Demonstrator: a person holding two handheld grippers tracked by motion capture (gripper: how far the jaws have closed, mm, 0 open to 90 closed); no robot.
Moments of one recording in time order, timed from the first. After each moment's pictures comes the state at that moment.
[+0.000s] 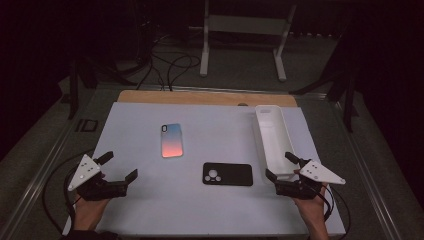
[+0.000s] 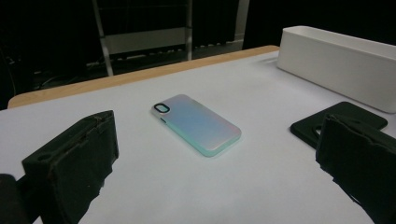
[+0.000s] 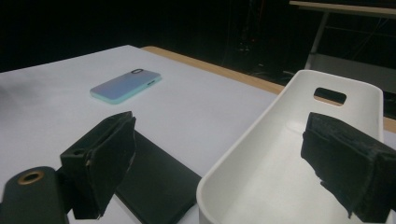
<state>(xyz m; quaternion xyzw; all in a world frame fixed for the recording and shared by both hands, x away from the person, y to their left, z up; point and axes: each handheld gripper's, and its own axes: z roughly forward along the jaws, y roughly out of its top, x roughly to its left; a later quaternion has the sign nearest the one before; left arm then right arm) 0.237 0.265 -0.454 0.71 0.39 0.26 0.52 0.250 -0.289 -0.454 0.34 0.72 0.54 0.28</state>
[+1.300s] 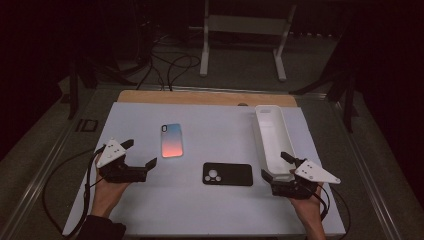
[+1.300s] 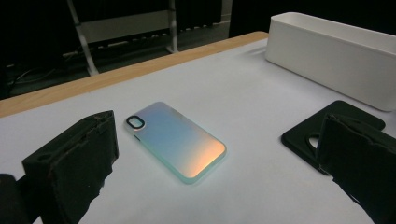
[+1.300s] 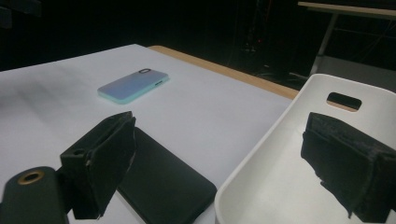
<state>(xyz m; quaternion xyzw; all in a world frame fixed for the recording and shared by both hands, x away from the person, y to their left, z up) 0.280 0.222 -0.440 0.74 0.38 0.24 0.50 0.251 -0.279 -0.454 0.33 0.73 0.54 0.27</state>
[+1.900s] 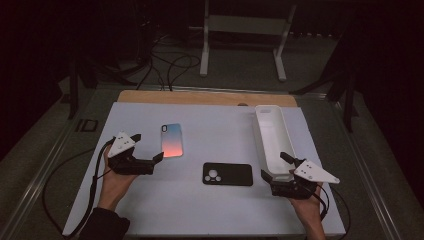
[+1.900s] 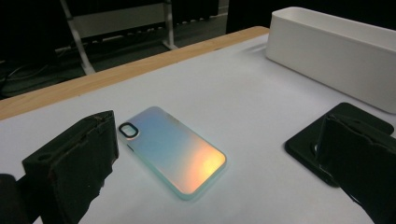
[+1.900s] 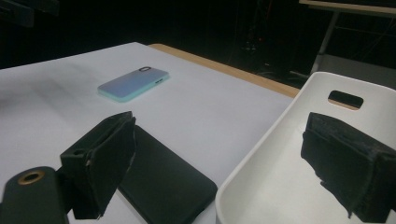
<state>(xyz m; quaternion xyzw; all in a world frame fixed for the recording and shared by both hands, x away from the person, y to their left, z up) 0.303 0.207 -0.439 0.75 0.37 0.22 0.49 0.252 -0.278 -0.456 0.33 0.73 0.54 0.27</state>
